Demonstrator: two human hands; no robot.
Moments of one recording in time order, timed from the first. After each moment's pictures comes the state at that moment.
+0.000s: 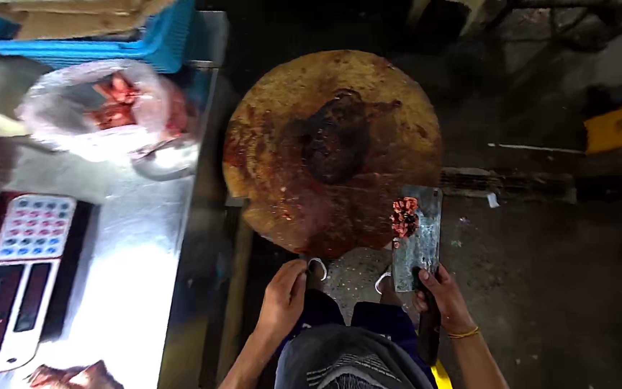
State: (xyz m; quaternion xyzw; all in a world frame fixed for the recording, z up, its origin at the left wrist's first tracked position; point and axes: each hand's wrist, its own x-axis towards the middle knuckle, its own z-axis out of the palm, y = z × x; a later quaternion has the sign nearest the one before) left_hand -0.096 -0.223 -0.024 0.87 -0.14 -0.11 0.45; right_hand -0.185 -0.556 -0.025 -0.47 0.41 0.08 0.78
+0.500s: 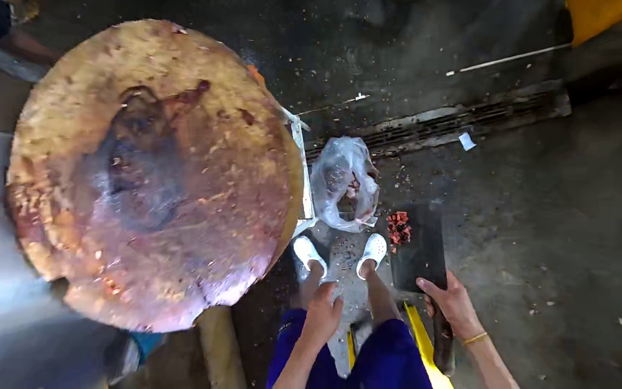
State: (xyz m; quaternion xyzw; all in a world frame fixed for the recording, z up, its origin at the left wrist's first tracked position) left_hand -0.202 -0.532 -0.209 0.81 -0.05 -0.52 0.27; right_hand -0.319 -0.807 -0.192 -0.49 0.59 0.13 0.63
